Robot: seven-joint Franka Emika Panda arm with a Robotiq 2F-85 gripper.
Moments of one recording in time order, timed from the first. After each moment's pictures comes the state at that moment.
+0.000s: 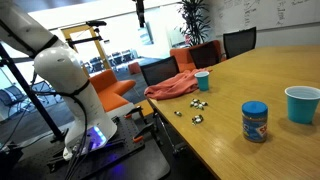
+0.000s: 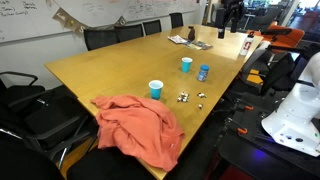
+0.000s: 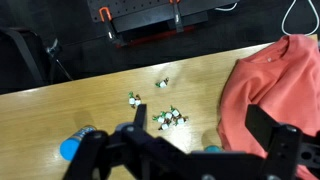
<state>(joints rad) 0.00 -0.45 0.20 -2.16 0.05 1.55 0.40</state>
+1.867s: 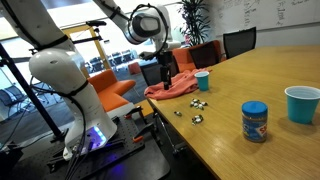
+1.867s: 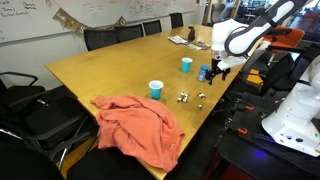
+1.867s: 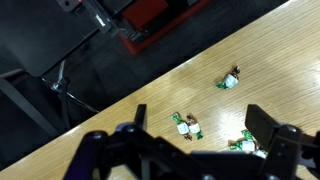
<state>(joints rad) -0.14 -0.14 0.06 -2.70 -0.17 2.40 0.65</state>
